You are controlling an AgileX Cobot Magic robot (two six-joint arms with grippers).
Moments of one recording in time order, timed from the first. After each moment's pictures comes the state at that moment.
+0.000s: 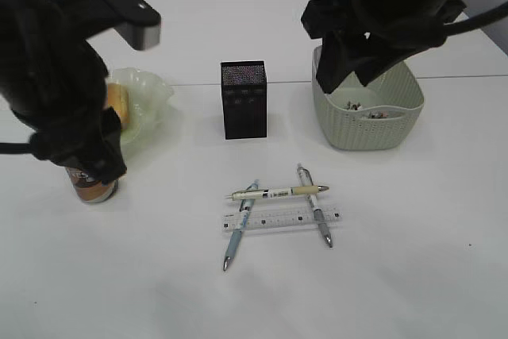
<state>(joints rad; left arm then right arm) -0.62 1.55 -1.30 0.03 1.16 0.27 0.43 1.65 -1.60 0.13 1.22 0.01</state>
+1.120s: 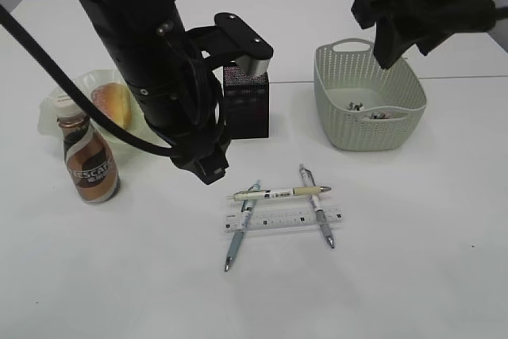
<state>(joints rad) -0.72 1.83 -1.47 -0.01 1.03 0.31 0.42 1.59 -1.59 -0.14 1.24 0.09</state>
